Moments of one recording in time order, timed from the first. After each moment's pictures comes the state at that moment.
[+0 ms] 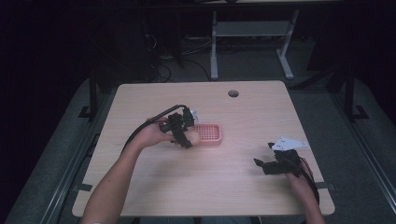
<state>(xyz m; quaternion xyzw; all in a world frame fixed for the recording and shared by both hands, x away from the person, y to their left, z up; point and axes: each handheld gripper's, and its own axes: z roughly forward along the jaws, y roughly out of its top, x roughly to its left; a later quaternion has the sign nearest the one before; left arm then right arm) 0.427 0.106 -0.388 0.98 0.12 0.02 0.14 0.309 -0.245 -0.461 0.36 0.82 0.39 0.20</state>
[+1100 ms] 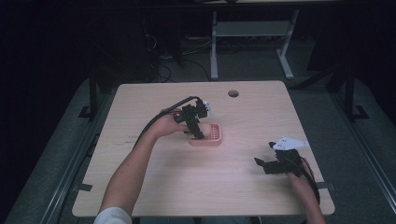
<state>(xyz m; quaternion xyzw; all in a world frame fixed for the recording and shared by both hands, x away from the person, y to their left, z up) 0.462 0.066 -0.391 0.98 0.11 0.01 0.14 0.309 -0.247 -0.460 0.37 0.82 0.40 0.20</state>
